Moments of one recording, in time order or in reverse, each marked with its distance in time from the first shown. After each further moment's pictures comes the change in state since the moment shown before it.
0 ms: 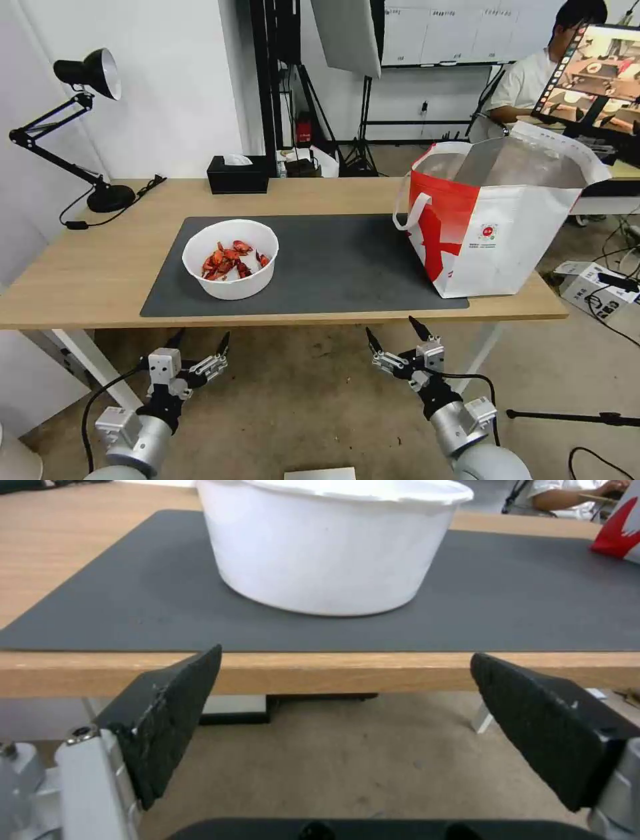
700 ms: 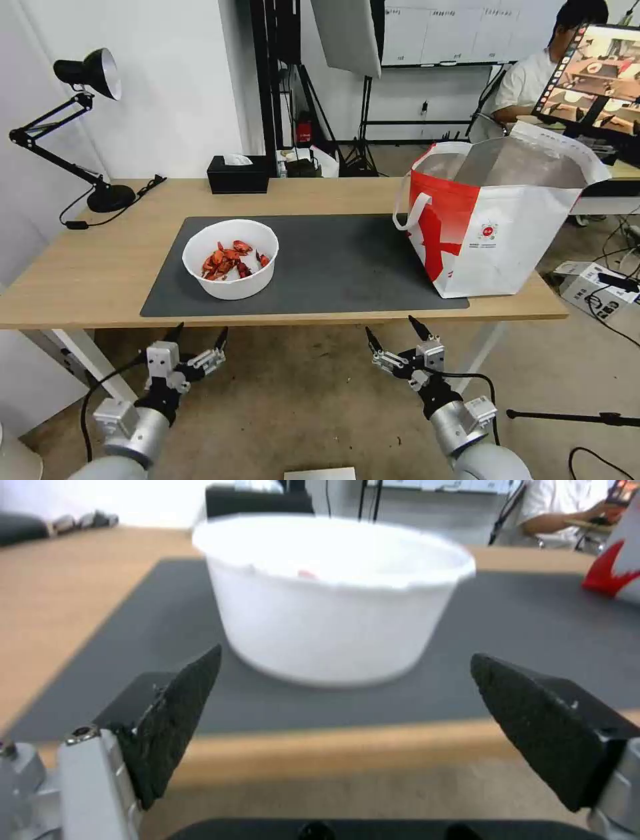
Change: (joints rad) left arm -0.078 0.090 -0.037 -0.015 -0.087 0.024 -0.010; right arm 0.002 -0.001 0.000 0.001 0.003 -0.001 0.000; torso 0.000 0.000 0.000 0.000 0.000
